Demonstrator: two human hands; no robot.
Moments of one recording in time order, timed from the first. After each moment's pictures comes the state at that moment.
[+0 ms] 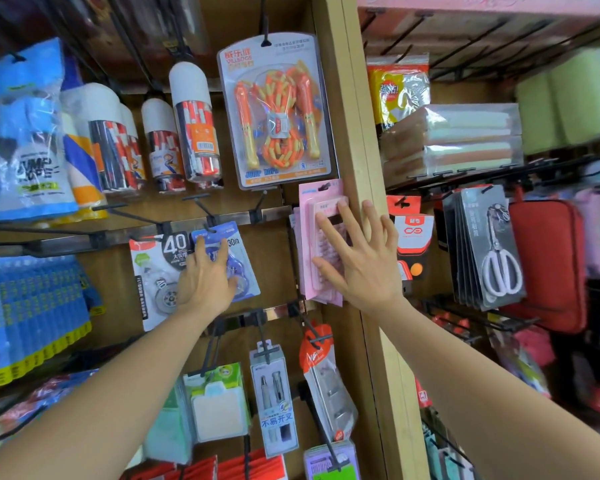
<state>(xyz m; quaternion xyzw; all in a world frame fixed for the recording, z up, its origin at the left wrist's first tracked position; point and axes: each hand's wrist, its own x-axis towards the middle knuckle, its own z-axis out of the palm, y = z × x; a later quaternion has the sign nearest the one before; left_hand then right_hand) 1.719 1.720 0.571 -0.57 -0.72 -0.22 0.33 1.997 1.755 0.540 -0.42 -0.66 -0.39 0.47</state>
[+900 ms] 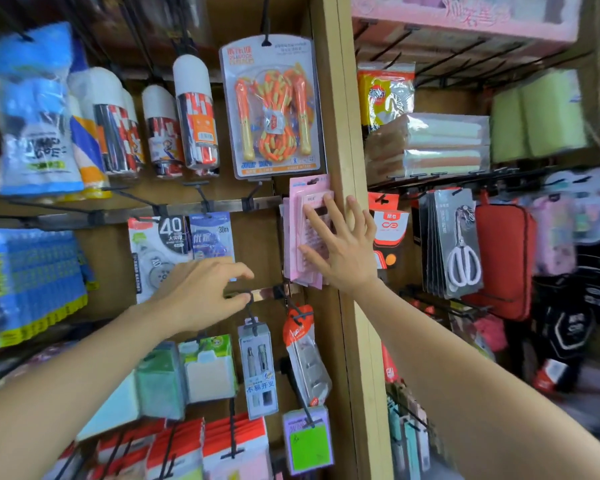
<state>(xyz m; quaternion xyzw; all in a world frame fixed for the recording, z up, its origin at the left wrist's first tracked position) 1.753 1.599 0.568 -0.75 -0.58 -0.16 0.27 2.000 1.746 0.543 -0.44 -0.69 -0.34 0.45</state>
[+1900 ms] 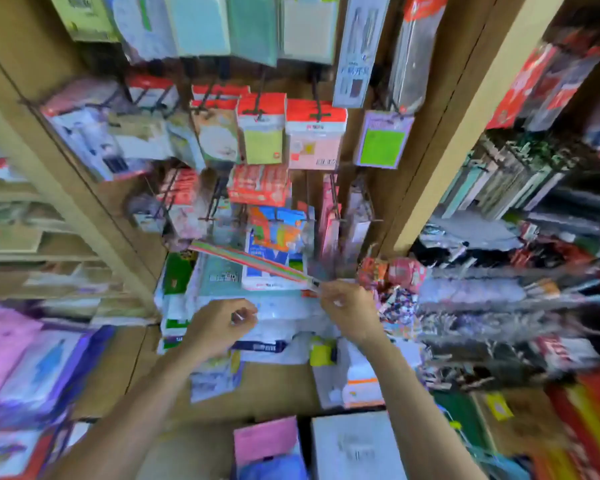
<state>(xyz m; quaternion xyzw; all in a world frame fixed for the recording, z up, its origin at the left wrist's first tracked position) 1.704 1.342 0.080 -0.56 -0.75 -0.21 -0.27 1.956 1.456 0.102 -0.49 -0.77 0.35 0.22</state>
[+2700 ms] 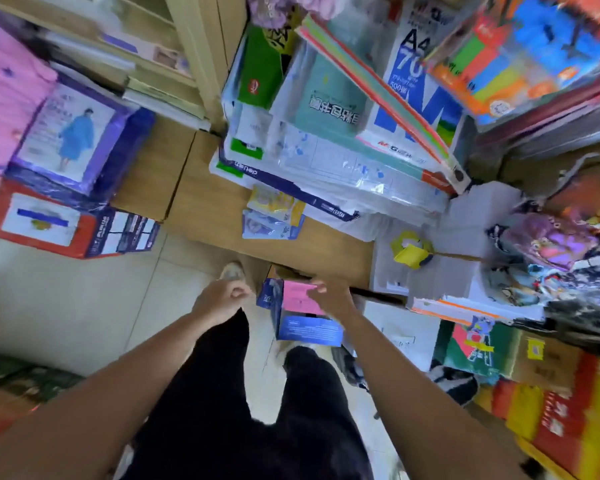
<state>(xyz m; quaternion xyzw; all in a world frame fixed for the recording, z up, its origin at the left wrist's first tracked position) 1.608 1.140 -0.204 -0.29 -0.78 -0.11 -0.54 1.805 1.312 -0.195 -0.57 -0.63 0.48 -0.21</state>
